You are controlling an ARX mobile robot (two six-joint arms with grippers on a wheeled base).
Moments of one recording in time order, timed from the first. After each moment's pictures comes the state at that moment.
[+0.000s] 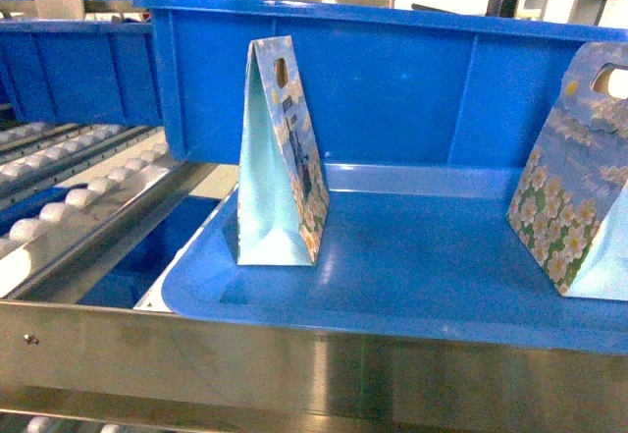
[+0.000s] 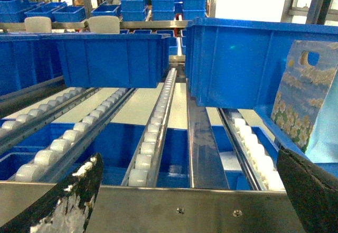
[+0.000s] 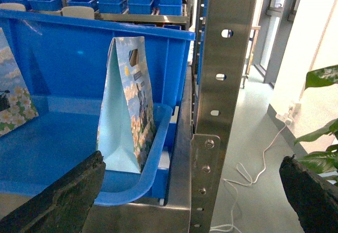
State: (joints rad) left arm 0.00 0.01 0.02 0.00 0.00 0.00; right arm 0.01 0.00 0.01 0.00 0.00 0.00
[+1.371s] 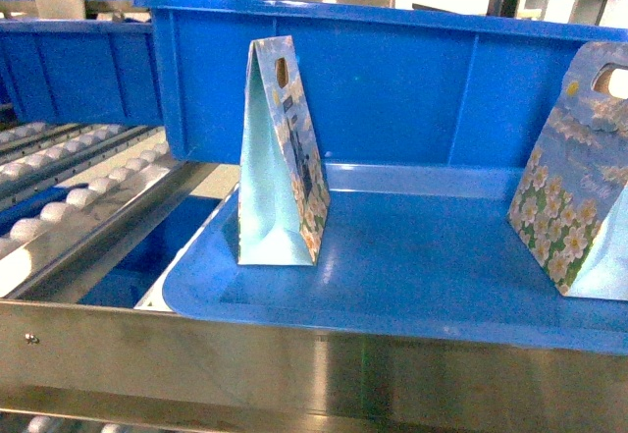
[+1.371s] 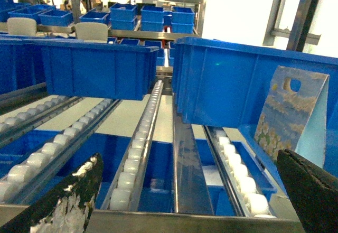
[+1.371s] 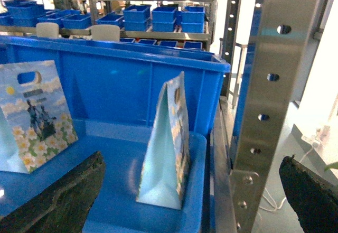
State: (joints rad) left arm 0.03 0.18 0.02 0.21 0.08 -0.08; right arm 0.27 0.22 0.07 0.21 0.19 0.01
